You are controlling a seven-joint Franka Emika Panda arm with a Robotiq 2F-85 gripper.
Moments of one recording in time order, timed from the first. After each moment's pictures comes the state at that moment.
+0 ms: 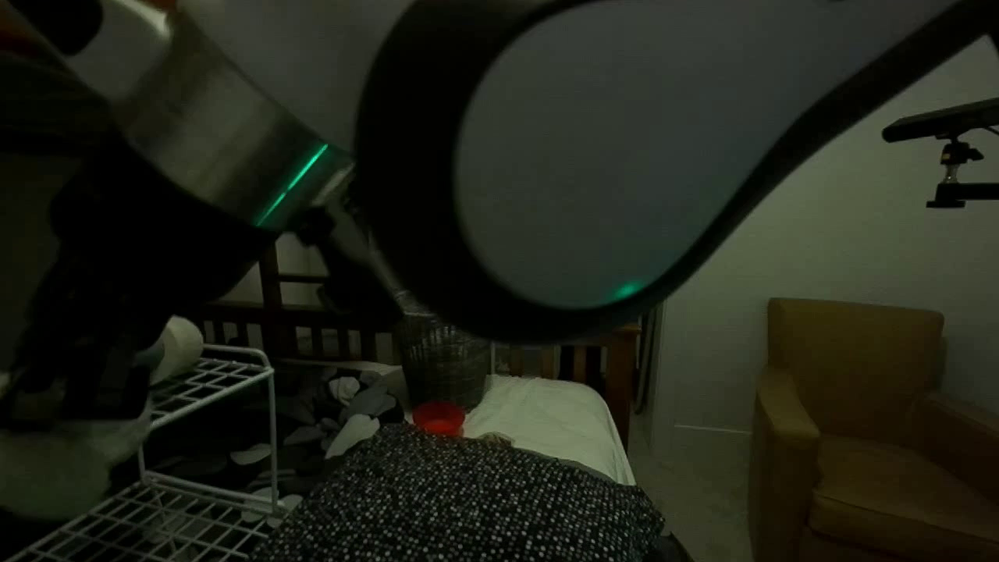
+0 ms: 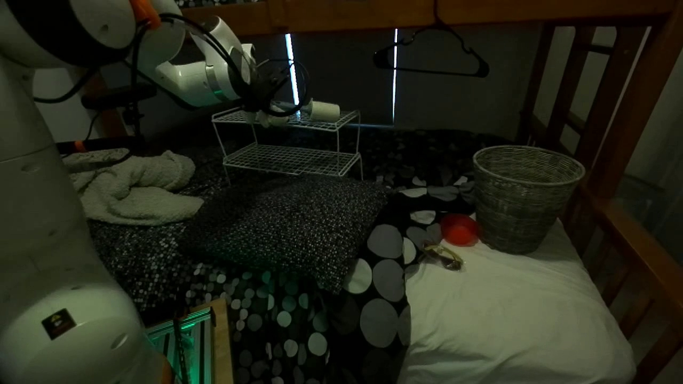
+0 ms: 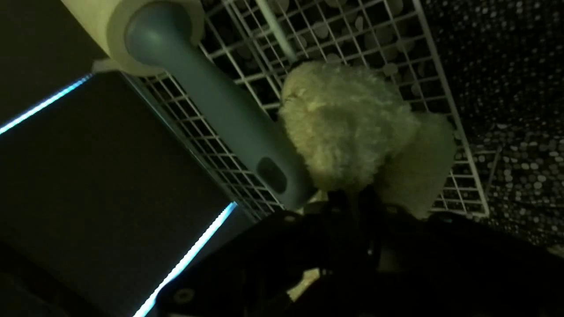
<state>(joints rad) 0.52 0.08 0.54 -2.01 -0.23 2.89 -0.68</state>
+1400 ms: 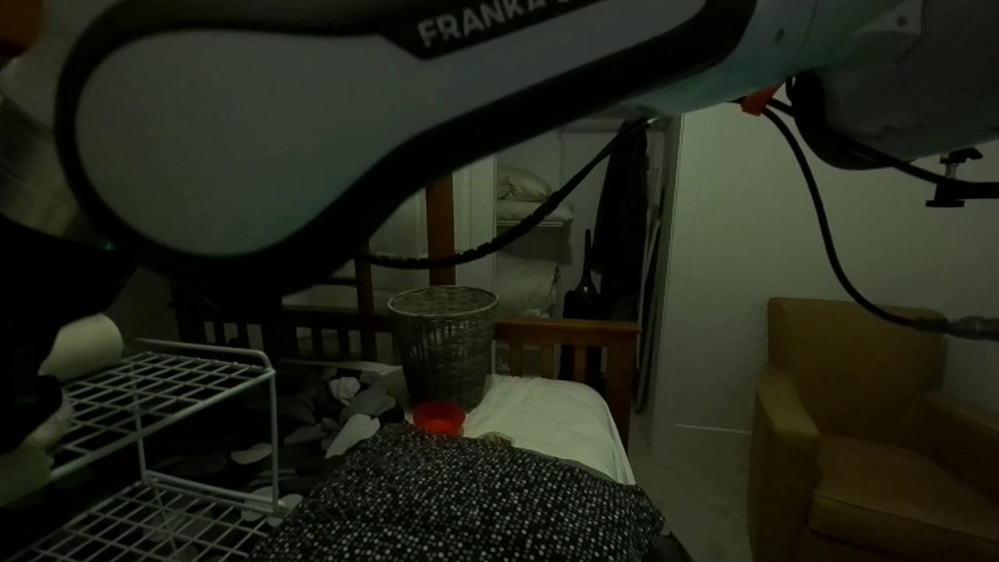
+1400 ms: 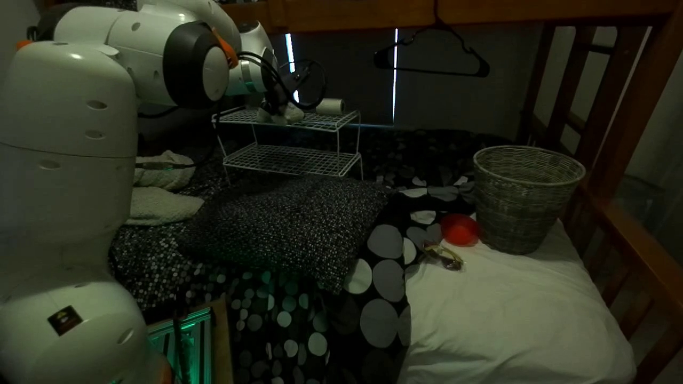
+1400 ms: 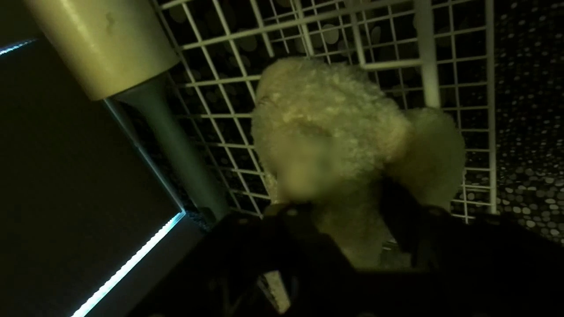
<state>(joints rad) 0.56 0.43 0.54 -1.56 -0.32 2.62 -0.88</state>
